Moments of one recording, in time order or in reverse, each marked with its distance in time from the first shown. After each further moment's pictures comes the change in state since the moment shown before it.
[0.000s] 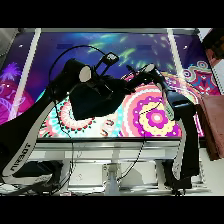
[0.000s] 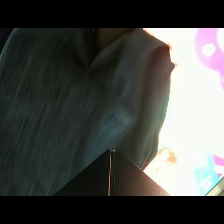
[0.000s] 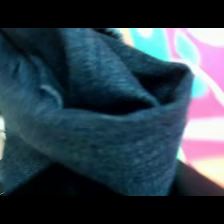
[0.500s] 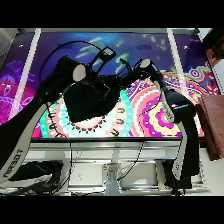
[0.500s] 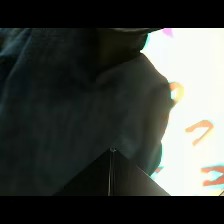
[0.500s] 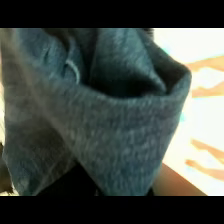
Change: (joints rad) left arm 0.008 0.083 0.000 0.058 0.003 0.000; right arm 0.017 0.101 0.054 -0.031 0.010 -0.071
